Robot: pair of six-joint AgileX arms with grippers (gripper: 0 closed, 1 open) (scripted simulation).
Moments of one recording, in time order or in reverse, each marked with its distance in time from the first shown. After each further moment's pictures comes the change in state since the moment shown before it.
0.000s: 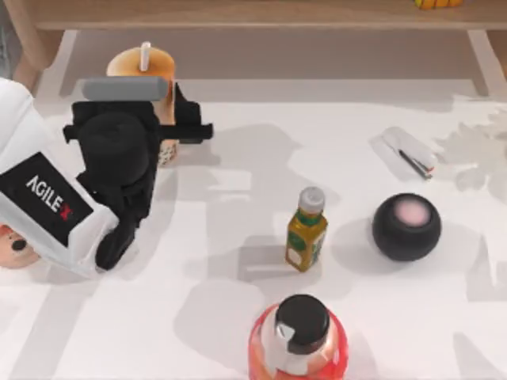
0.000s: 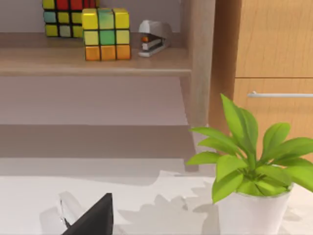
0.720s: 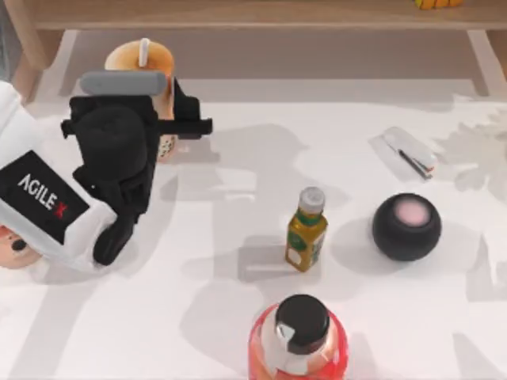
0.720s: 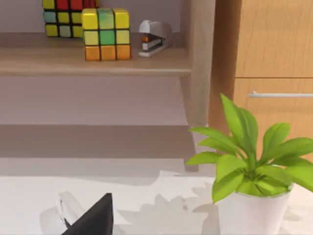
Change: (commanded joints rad) left arm -0.002 -0.038 0.000 -0.038 -0.001 0.002; right arm 0.000 0.000 0.000 0.000 0.000 0.000
